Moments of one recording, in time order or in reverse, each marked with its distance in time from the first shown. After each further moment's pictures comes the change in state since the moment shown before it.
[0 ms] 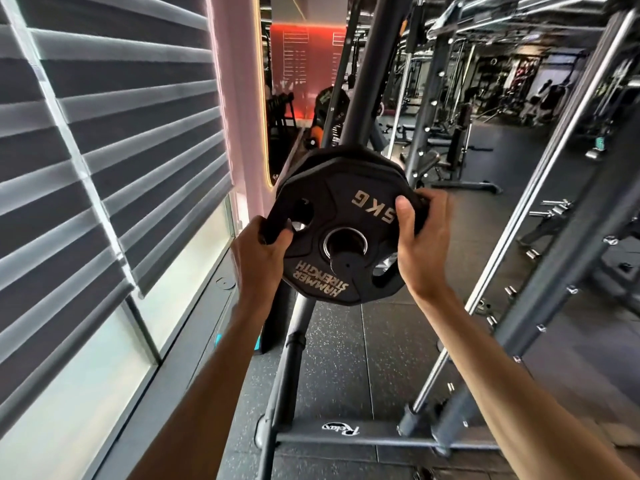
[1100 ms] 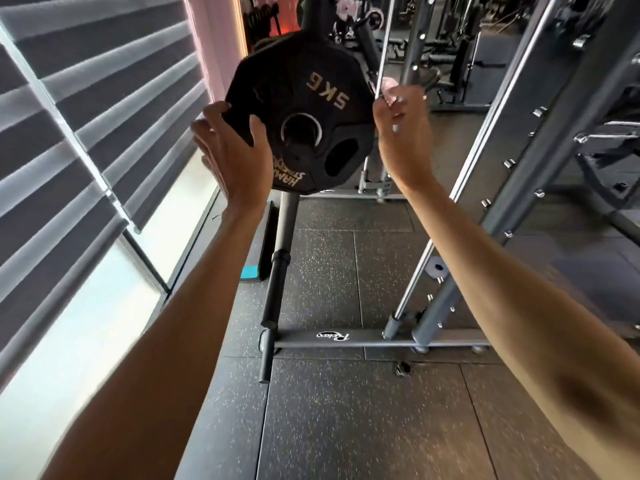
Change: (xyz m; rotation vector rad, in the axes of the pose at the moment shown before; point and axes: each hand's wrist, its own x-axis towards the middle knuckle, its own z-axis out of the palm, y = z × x) left_hand -0.047 0.044 0.021 0.167 0.175 0.060; right_hand 0.009 0.033 -0.044 -0.014 -0.146 0.103
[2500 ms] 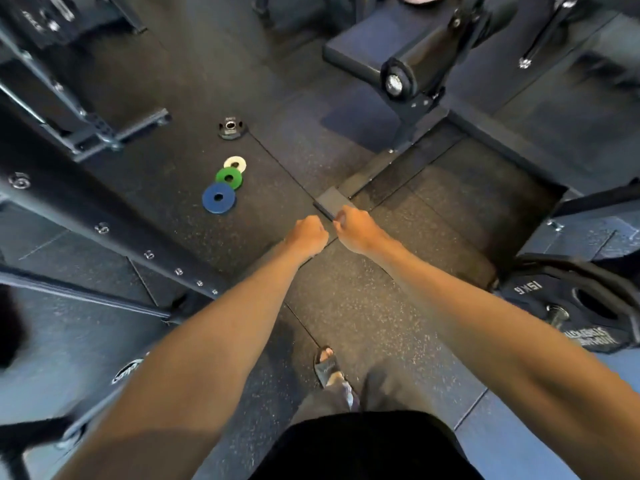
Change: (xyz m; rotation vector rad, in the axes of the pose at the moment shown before) left_hand -0.687 0.293 0.611 0.408 -1.799 0.114; right_hand -0.131 0.578 -0.636 -0.607 -0.501 1.046
